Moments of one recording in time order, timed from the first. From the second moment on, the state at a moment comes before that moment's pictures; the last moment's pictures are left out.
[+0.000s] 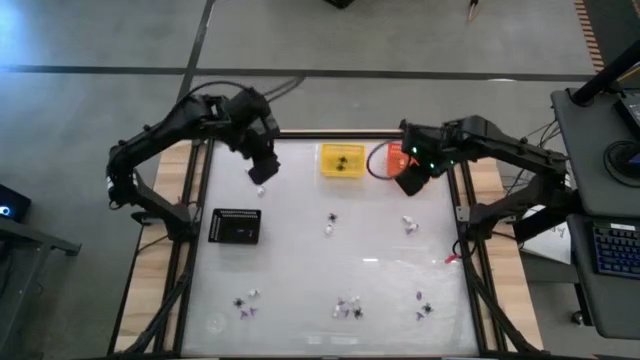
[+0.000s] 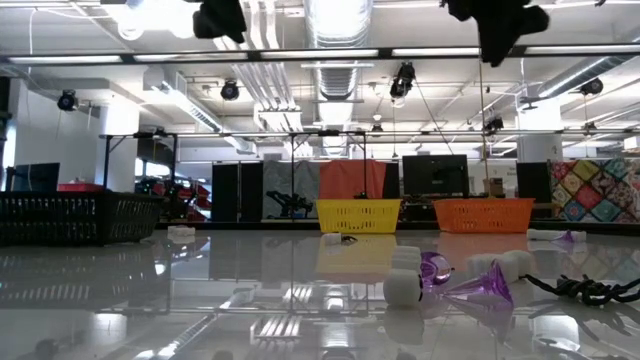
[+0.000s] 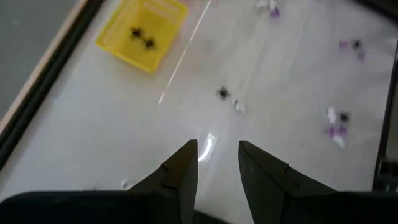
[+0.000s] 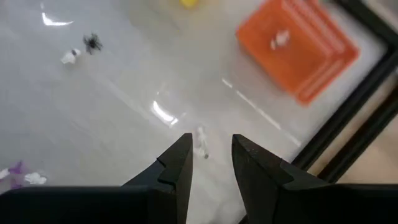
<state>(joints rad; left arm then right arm) 0.36 1.49 1.82 -1.35 0.15 -0.09 -0.24 1.35 1.58 -1.57 0.10 0.65</state>
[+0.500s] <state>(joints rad) -0.05 1.49 1.82 -1.46 -0.02 -0.15 0.18 1.28 1.31 -1.52 0.07 1.35</state>
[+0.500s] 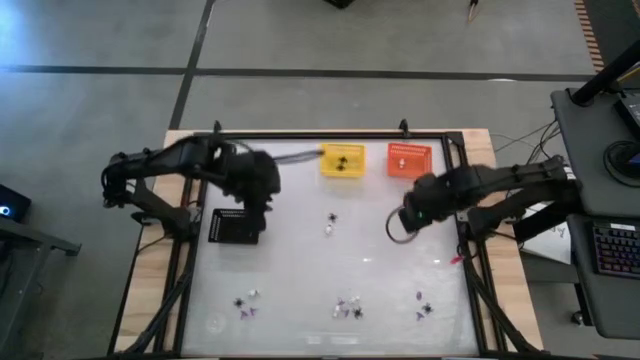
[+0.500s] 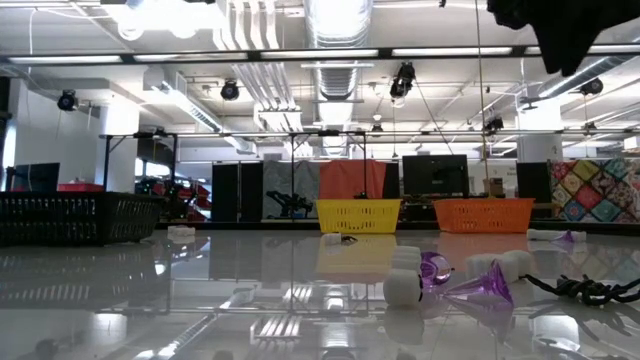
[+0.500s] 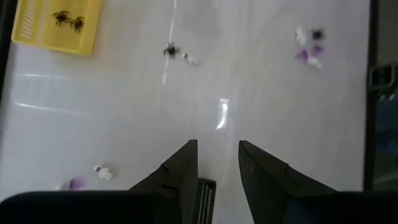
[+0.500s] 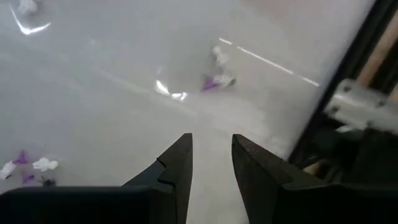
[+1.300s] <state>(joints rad) -0.24 1.38 1.82 -1.51 -0.15 -0.23 0.71 1.58 1.23 -1.23 0.07 2.12</state>
